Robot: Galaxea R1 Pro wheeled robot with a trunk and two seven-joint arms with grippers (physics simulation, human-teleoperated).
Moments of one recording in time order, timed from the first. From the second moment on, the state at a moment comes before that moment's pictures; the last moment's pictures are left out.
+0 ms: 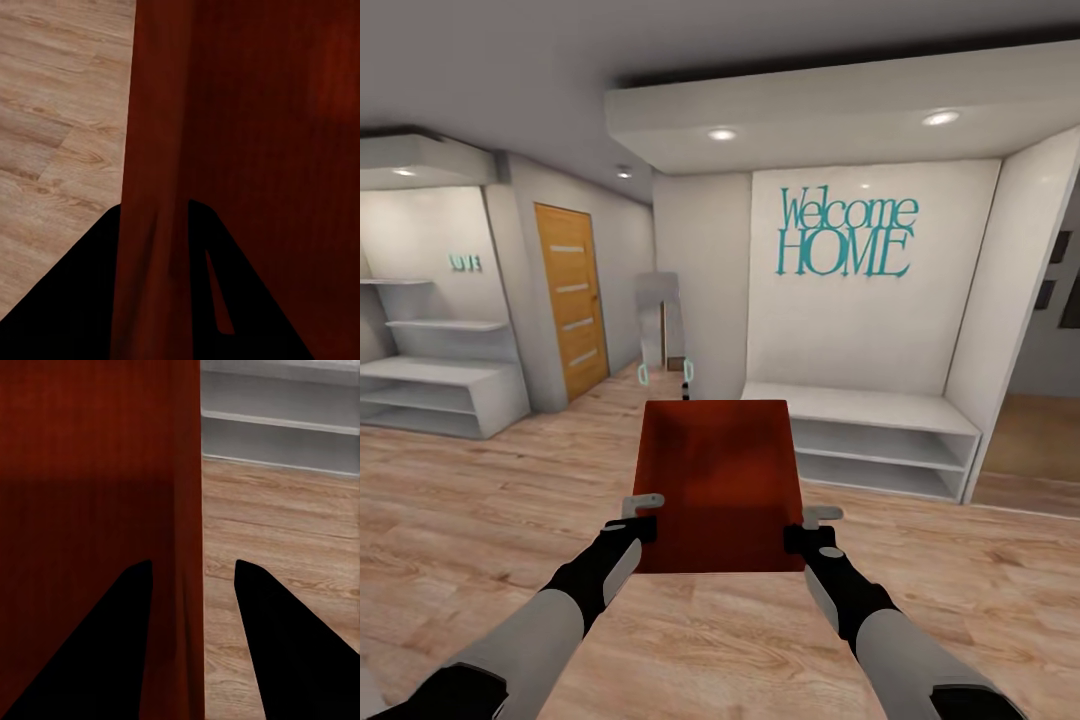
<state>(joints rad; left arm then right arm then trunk) -0.77 -0.09 -0.21 -0.43 0.29 0.24 0.28 -0.73 0.12 -0.04 -0.36 0.09 0.03 -0.13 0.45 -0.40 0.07</state>
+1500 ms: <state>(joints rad) -0.77 -0.09 -0.21 -0.43 0.29 0.24 0.28 -0.73 0.12 -0.04 -0.36 0.09 0.03 -0.13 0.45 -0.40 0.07</state>
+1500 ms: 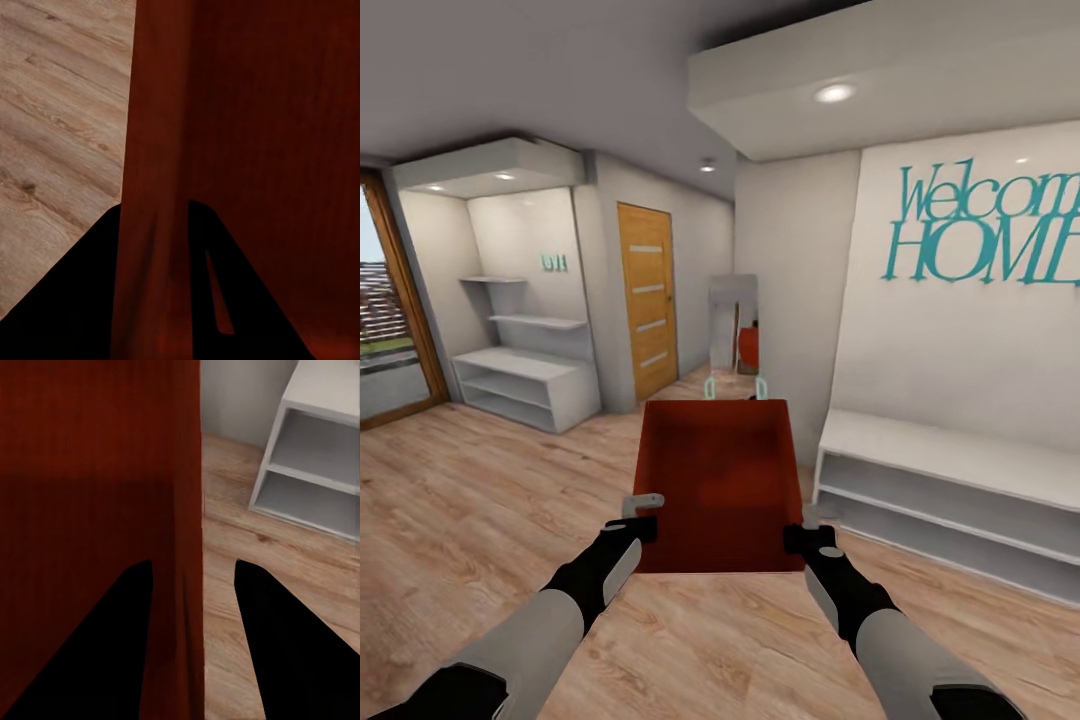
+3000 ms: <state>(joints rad) -0.77 -0.09 -0.21 -0.43 0.29 0.24 0.28 -0.73 0.12 -0.04 -0.36 0.09 0.03 -0.12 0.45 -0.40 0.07</state>
